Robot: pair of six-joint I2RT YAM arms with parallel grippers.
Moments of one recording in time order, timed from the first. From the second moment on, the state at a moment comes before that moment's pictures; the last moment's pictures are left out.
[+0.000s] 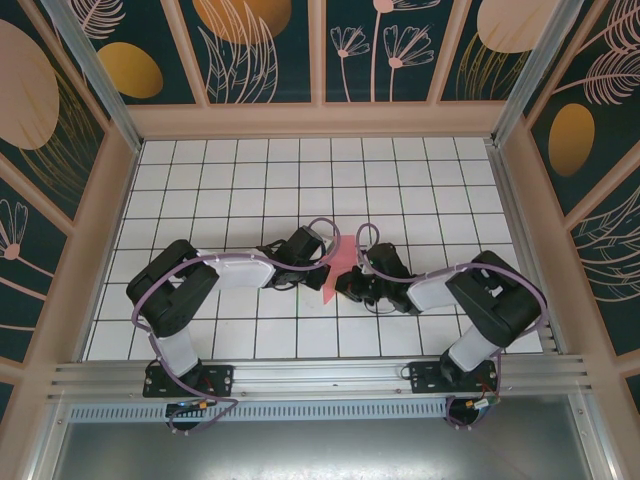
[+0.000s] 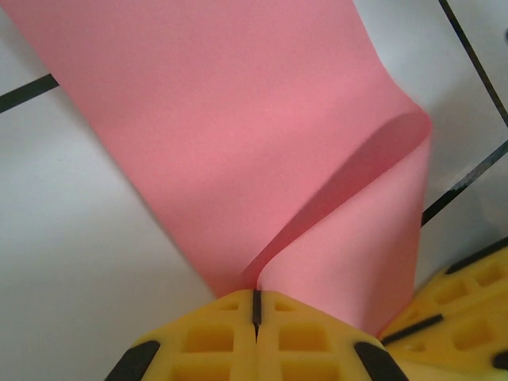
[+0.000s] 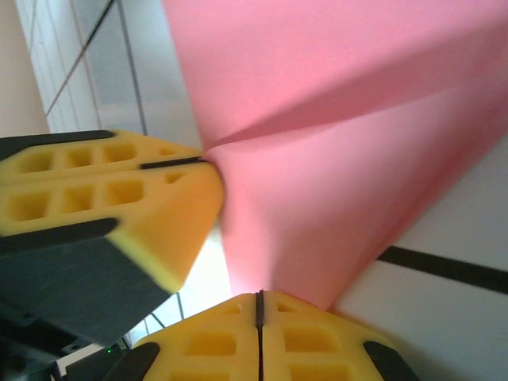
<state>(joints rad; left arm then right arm) -0.82 1.79 0.89 -0.07 0.13 -0.37 0.68 1.61 0.41 0.47 -0.47 1.09</state>
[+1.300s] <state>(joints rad) -0.82 1.79 0.90 -0.08 0.13 -0.35 0.49 1.58 0.48 0.35 -0.53 0.94</state>
